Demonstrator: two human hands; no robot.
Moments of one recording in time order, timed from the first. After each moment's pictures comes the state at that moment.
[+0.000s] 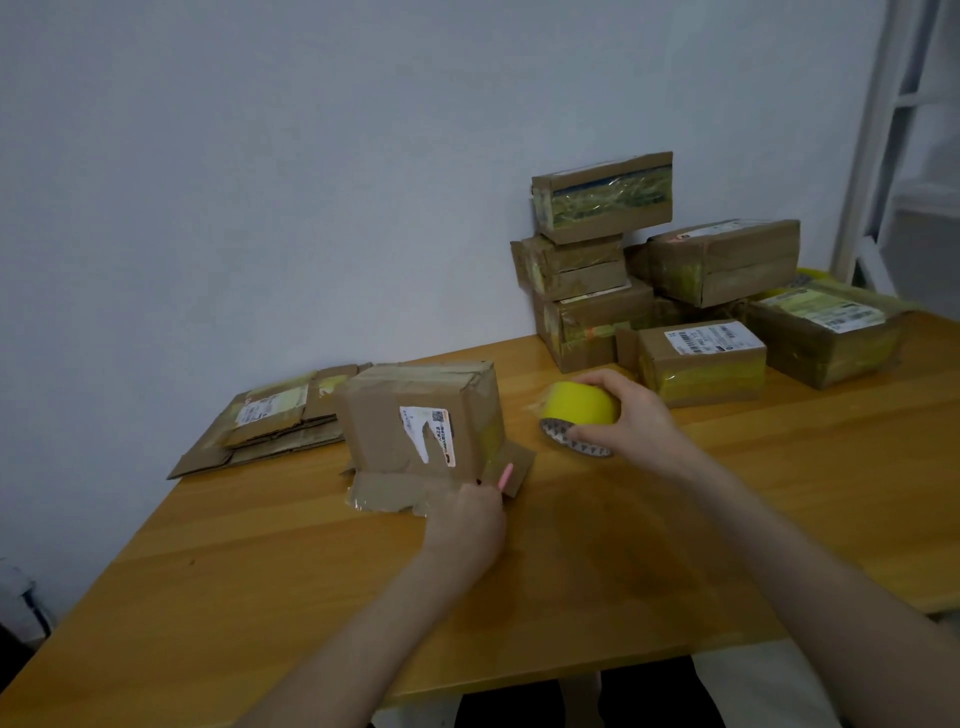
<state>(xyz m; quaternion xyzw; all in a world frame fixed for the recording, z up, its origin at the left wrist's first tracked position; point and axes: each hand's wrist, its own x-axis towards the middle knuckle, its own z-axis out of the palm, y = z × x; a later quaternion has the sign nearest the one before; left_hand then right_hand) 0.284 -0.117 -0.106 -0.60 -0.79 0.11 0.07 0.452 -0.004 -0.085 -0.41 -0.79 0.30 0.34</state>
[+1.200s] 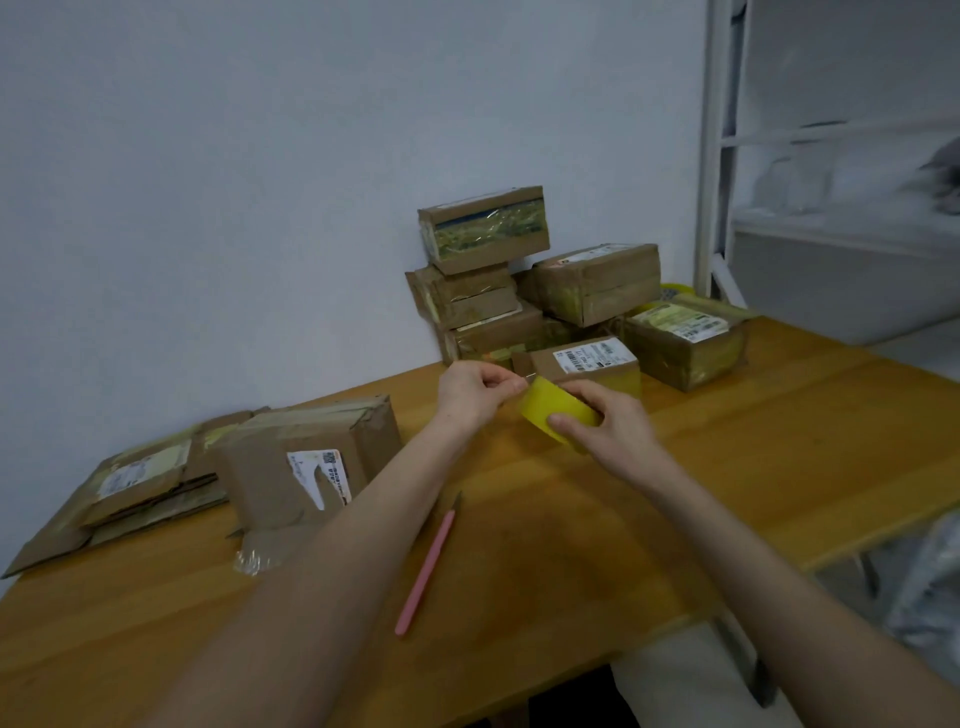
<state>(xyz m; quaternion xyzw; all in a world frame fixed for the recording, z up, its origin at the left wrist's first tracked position) 0.360 0.014 -0.036 -0.63 -0.65 -0.39 -0.16 0.531 0.011 -0.086 -0.44 -0.75 0.24 0.42</state>
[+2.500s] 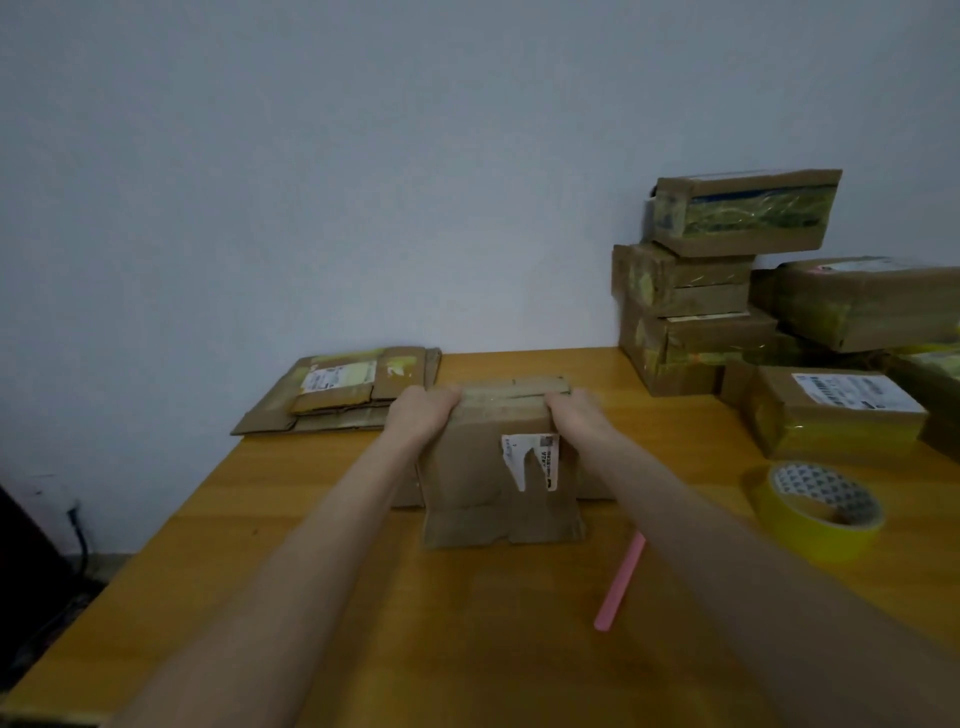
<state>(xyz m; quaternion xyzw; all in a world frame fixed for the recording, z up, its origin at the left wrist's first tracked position) 0.113 -0.084 -0.050 -0.34 -0.83 -0.39 -0.20 0.263 -0.002 -0.065 -0.53 -0.64 0.50 0.25</state>
